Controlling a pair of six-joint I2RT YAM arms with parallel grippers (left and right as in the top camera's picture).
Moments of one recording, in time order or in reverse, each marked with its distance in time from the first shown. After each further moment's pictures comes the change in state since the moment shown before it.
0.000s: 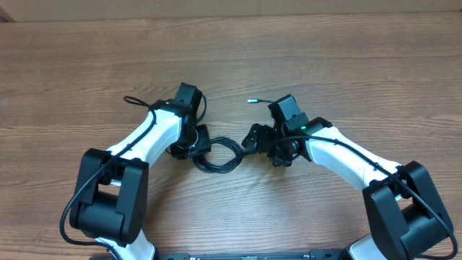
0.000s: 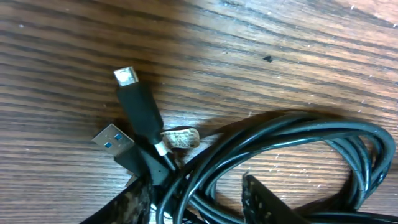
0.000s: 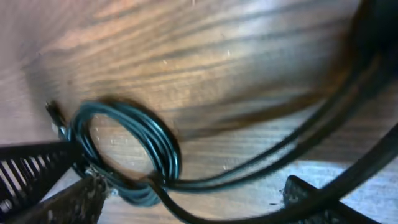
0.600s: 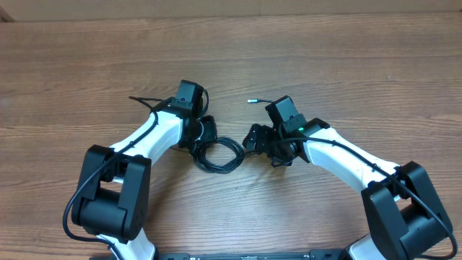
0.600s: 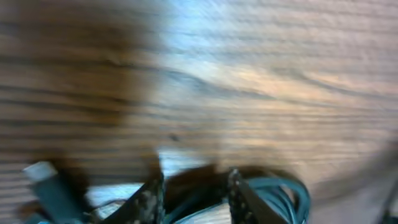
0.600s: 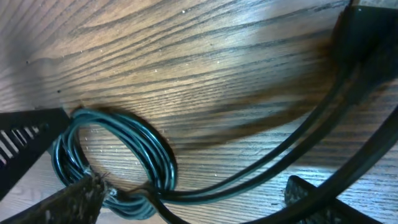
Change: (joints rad) left arm 0.002 0.017 -0.023 0.230 0.115 0.032; right arm 0.021 0.000 0.000 -0.006 0.061 0.006
